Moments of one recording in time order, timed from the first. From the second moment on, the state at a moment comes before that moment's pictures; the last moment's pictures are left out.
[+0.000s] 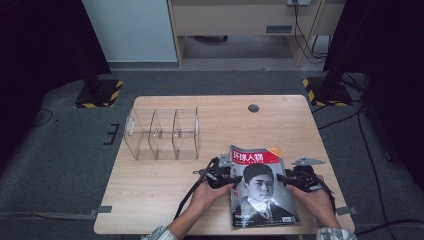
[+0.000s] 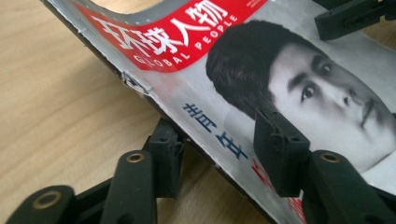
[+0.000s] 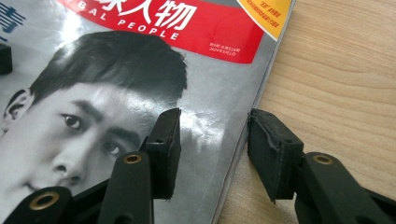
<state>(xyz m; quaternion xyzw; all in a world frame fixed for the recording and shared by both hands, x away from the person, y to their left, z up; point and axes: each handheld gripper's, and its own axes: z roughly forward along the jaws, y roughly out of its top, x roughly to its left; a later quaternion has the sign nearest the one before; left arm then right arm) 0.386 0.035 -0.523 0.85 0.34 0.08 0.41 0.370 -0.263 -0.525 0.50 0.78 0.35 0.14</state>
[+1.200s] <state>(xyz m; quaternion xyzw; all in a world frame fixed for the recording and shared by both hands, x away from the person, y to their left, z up) 0.445 -0.002 -0.485 0.85 0.35 0.02 0.40 0.376 -0.260 -0.528 0.49 0.78 0.36 0.15</state>
